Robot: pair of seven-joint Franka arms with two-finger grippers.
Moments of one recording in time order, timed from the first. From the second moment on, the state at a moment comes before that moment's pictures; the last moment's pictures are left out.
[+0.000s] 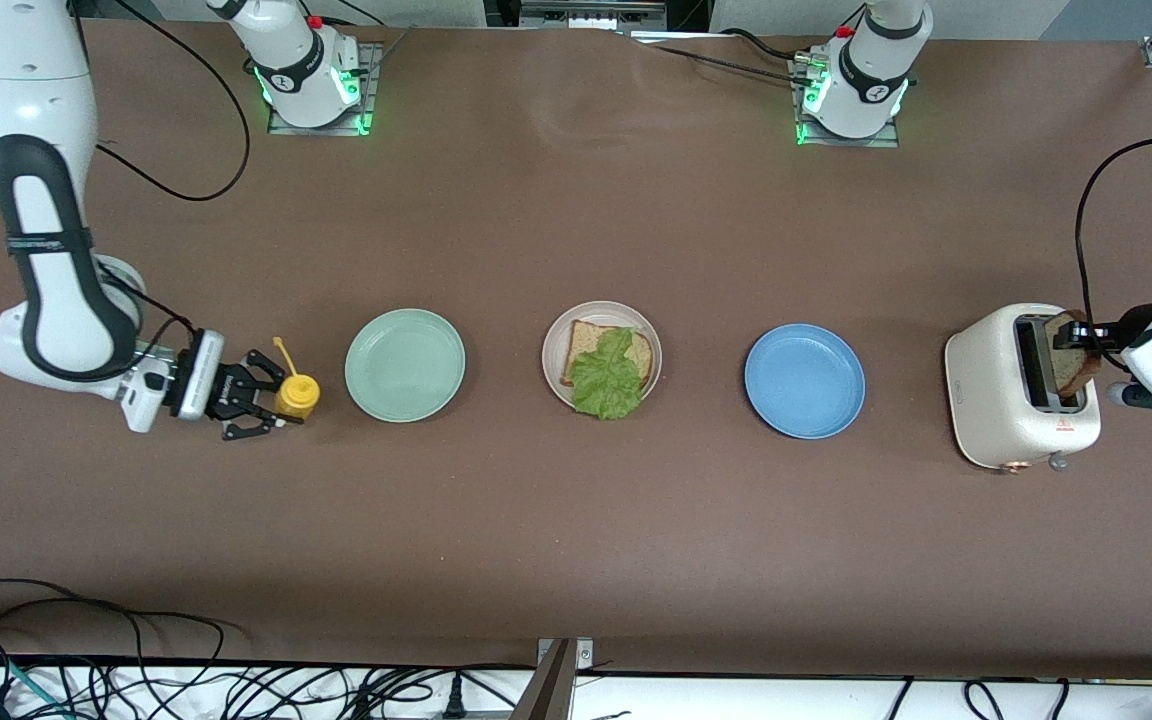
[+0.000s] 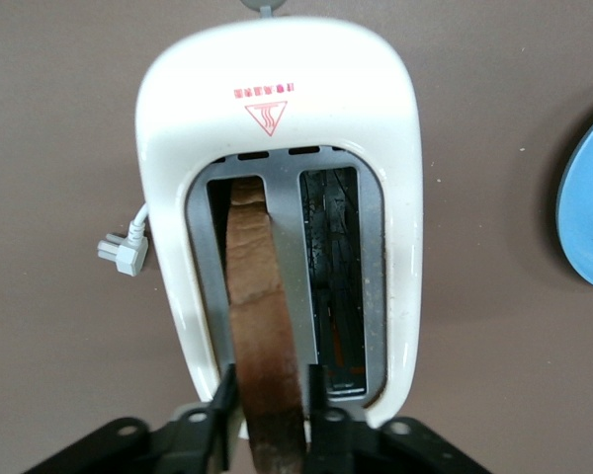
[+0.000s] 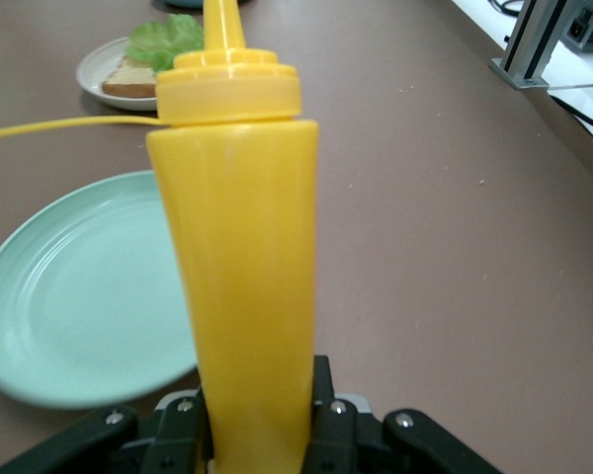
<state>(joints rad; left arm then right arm) 0.37 0.37 -0.11 -1.67 0.13 1.78 0.32 0.03 0.60 -0.08 -1.80 1.07 2.12 -2.22</state>
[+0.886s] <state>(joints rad) 0.27 0.36 -0.14 -1.41 0.24 1.48 0.32 0.49 0.62 -0.08 -1.71 0.36 2.54 -1.20</state>
